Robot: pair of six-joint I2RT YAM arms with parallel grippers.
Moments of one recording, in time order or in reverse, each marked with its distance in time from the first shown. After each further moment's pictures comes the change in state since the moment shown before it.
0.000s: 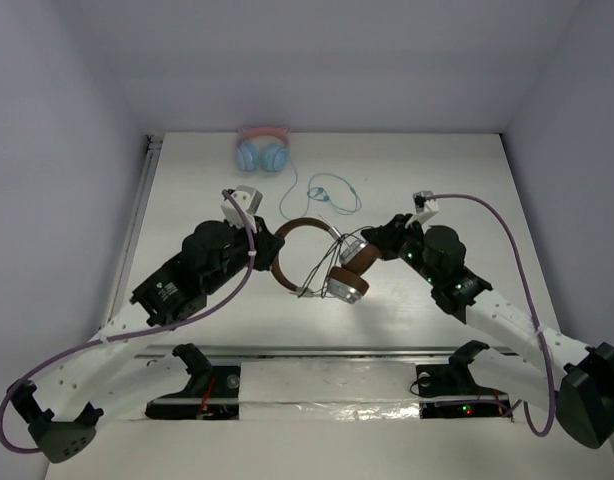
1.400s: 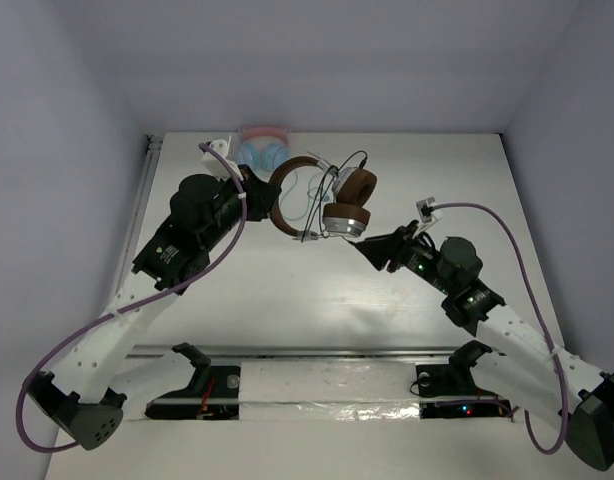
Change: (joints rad) left arm 0.219 0.196 0.229 0.116 0.105 -0.101; right arm -0.006 -0.184 -0.104 0.053 -0.227 0.039
